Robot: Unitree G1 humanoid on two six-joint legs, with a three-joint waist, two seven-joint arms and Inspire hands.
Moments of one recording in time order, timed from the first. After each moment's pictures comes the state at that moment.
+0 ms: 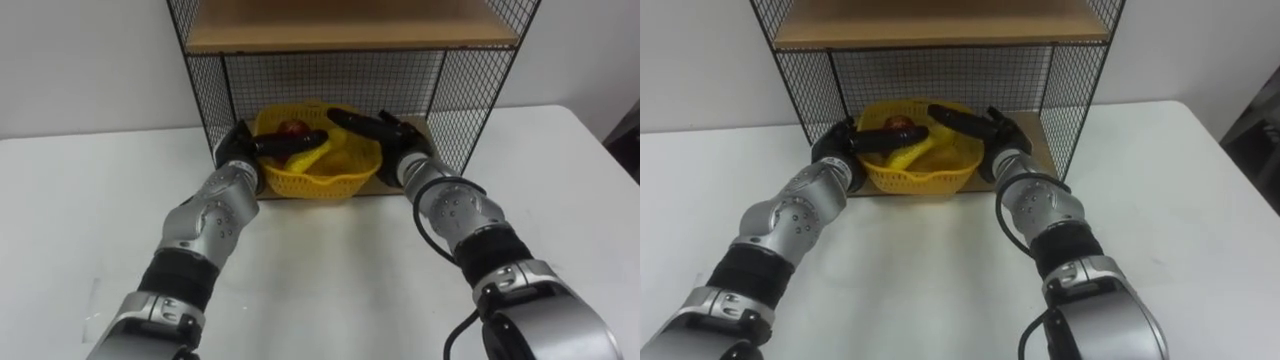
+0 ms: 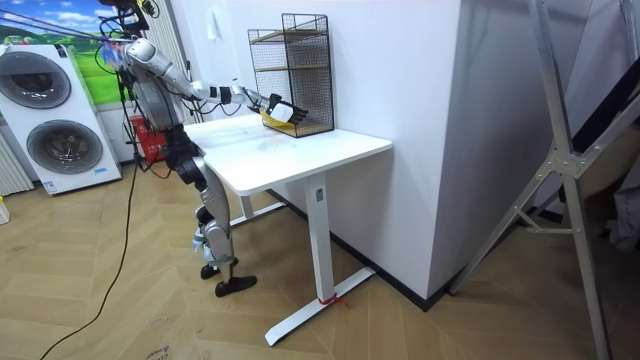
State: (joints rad) left arm -0.58 0.03 -0.05 0.62 -0.60 0.33 0.35; right arm -0.69 -0.11 0.09 0.88 0.89 0.22 -0.22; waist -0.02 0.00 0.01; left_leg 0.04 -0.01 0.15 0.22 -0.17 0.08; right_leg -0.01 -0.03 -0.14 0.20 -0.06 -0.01
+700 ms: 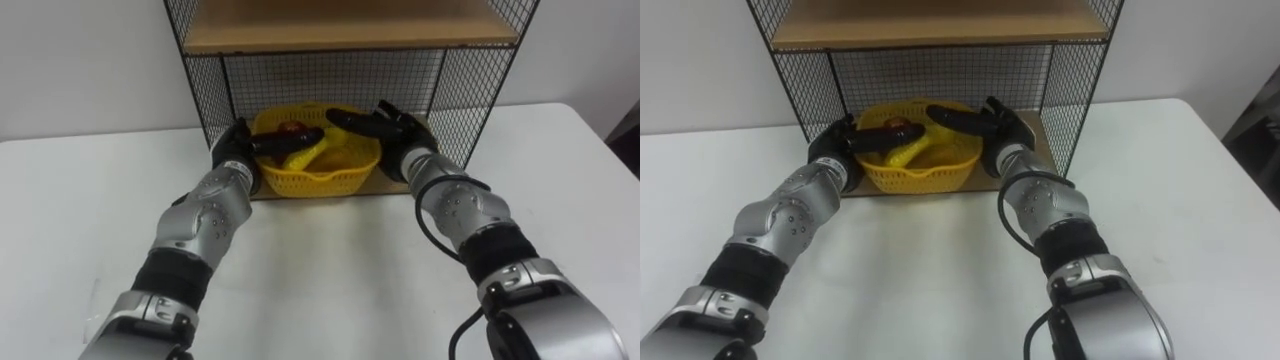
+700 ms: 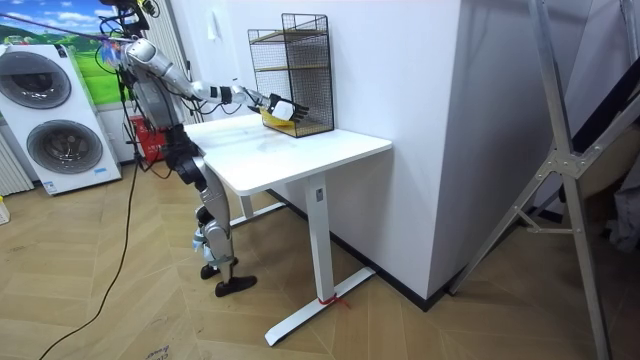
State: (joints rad) left arm -0.58 0.06 -0.06 0.63 -0.55 0.34 0.31; right arm -0.69 -0.13 0.09 0.85 0.77 0.22 -0.17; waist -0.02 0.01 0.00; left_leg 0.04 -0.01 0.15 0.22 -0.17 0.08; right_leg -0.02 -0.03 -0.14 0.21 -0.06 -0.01
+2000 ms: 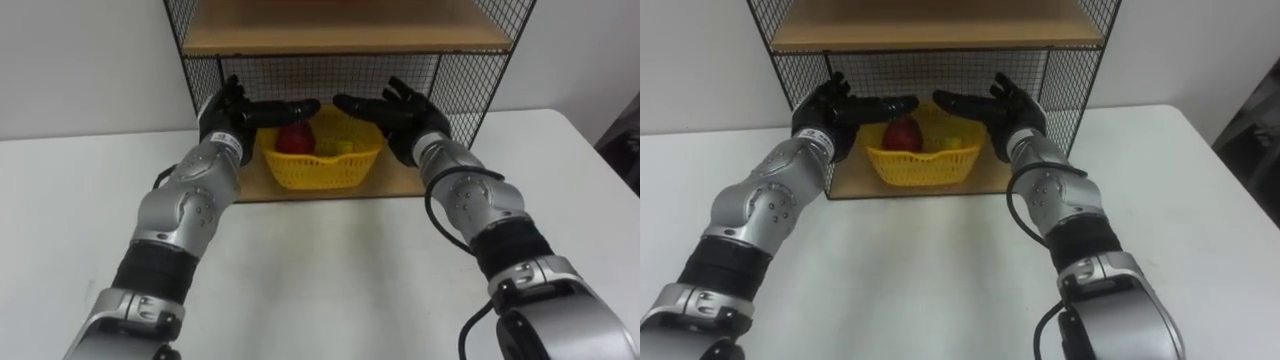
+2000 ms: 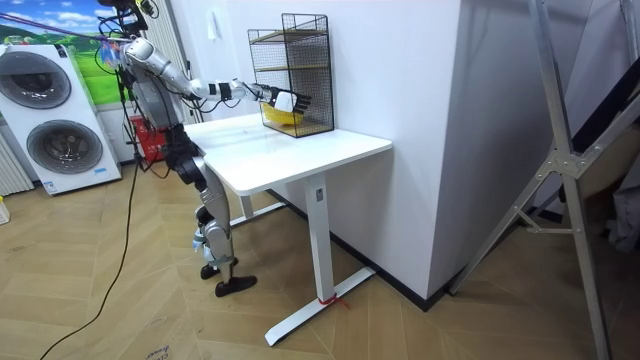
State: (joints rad) left arm -0.58 0.11 -0.05 0.45 -0.56 0.34 0.27; right arm -0.69 -0.17 0.09 0.77 0.70 0.22 -0.15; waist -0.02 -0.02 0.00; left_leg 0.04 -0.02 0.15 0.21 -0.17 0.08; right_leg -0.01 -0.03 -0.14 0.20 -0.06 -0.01
